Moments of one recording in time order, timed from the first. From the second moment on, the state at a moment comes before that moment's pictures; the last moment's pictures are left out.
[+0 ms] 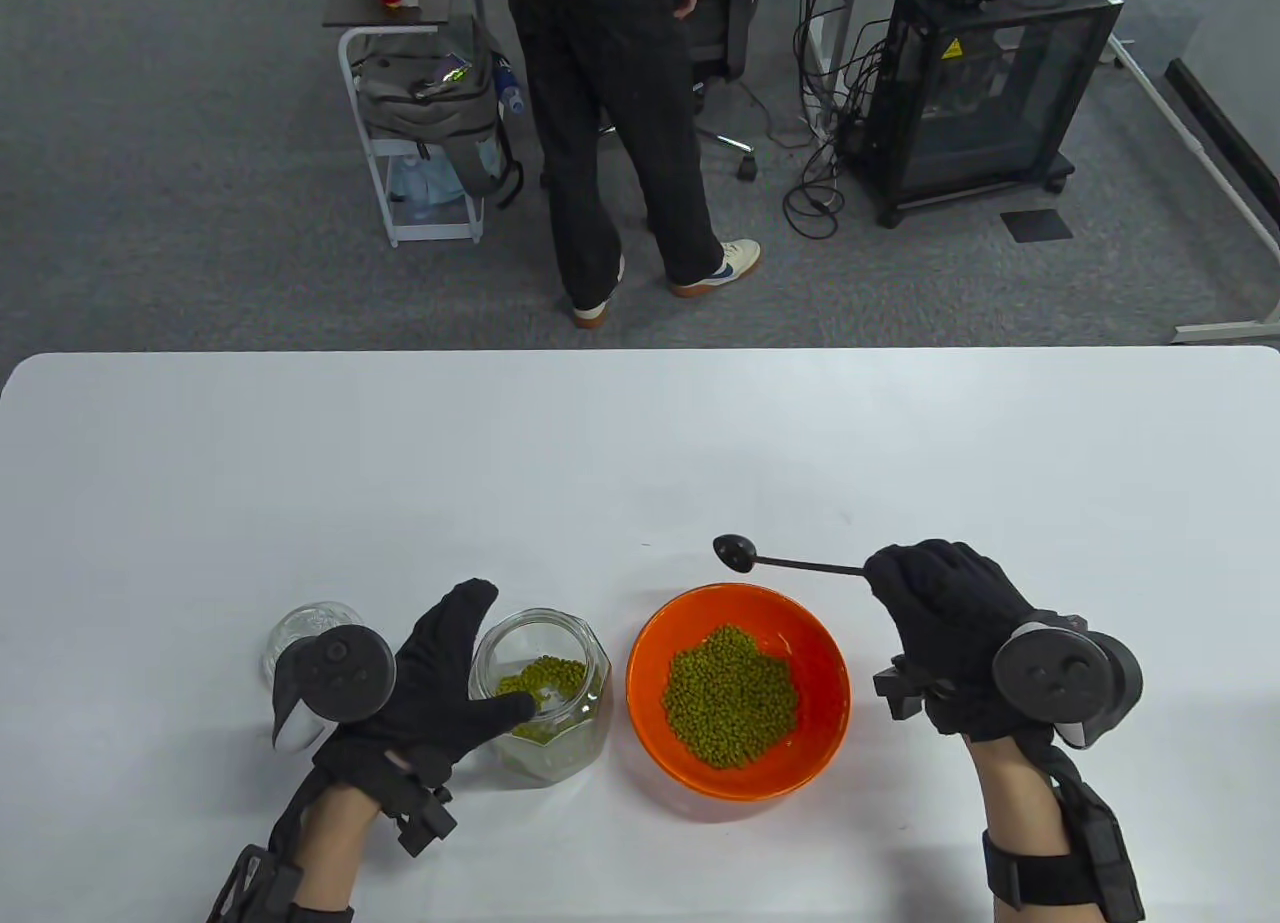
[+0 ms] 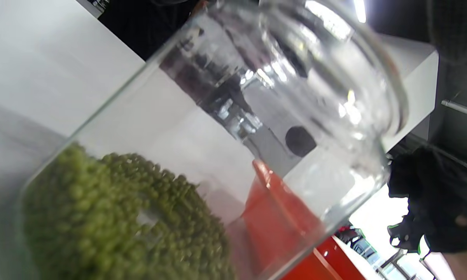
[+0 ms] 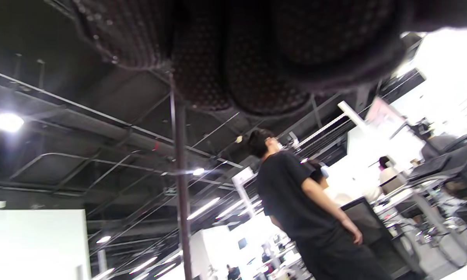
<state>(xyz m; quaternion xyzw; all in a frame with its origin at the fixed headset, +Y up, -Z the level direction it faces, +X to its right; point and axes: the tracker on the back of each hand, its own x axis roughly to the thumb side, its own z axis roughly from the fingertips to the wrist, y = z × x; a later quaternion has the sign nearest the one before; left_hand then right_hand) -0.246 -0.703 -0.289 -0.03 -0.27 0.43 0.86 0.244 -0.627 -0.288 0.10 -0.35 0.86 0.35</state>
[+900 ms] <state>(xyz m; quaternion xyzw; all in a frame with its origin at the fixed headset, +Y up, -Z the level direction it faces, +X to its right) -0.320 -0.699 -0.292 0.04 -0.14 0.34 0.93 0.281 -0.687 -0.306 -0.11 -0.33 0.90 0.24</state>
